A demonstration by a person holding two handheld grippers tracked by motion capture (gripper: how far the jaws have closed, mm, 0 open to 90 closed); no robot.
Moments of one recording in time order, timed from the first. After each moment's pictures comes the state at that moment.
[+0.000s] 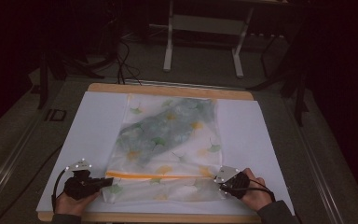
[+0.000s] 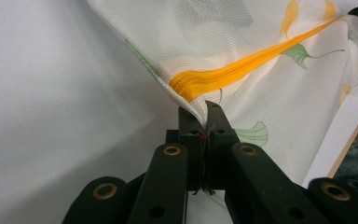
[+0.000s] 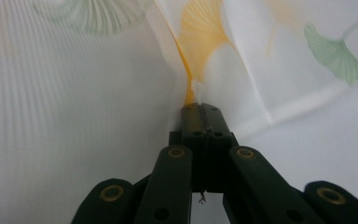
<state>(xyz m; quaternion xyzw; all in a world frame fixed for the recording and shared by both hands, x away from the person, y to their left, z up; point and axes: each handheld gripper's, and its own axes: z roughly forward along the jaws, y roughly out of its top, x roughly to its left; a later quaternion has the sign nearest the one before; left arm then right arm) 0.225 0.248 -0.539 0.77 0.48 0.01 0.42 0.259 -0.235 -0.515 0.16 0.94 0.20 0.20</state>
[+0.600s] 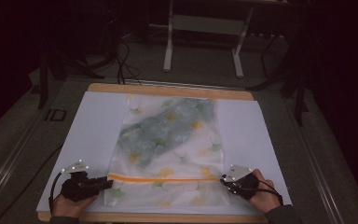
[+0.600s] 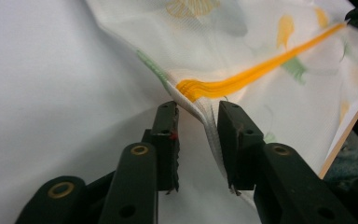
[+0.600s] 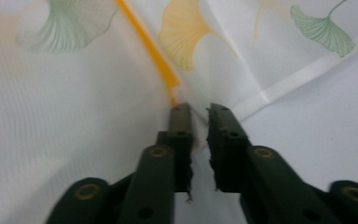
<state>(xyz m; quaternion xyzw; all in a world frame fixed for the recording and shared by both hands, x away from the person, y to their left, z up) 0.218 0.256 -0.537 0.76 0.49 0.01 0.44 0.258 -0.259 -0.511 0.19 0.93 0.24 0.19</state>
